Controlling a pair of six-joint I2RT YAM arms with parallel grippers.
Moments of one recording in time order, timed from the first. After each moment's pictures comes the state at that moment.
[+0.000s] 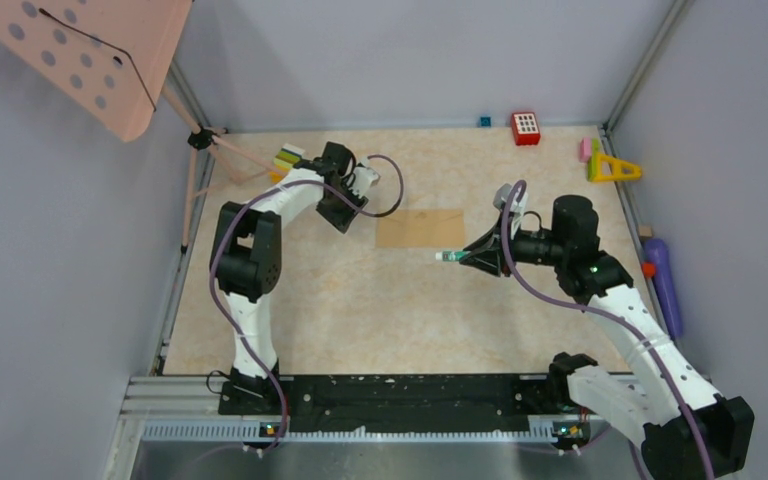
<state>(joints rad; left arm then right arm) -0.32 2.03 1.55 -0.72 0.08 0.41 0.29 0.91 0.76 -0.25 -0.92 -0.14</state>
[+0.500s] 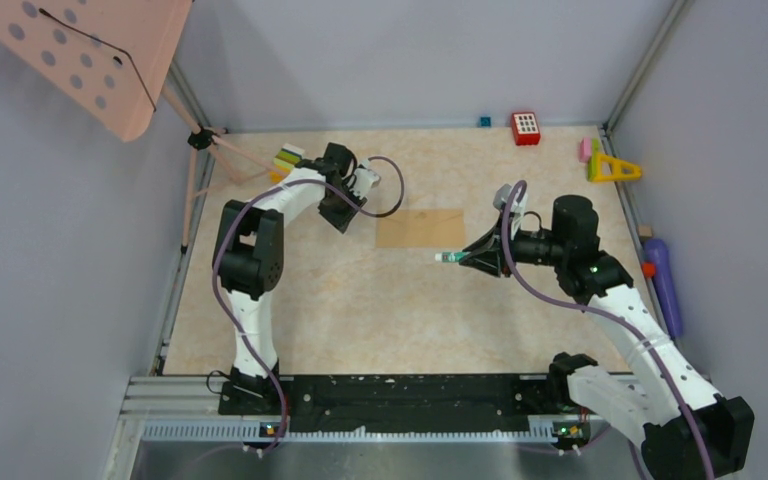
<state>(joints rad) -0.32 2.06 1.57 -0.74 0.09 0.41 0.29 0.91 0.76 -0.25 -0.94 -0.14</state>
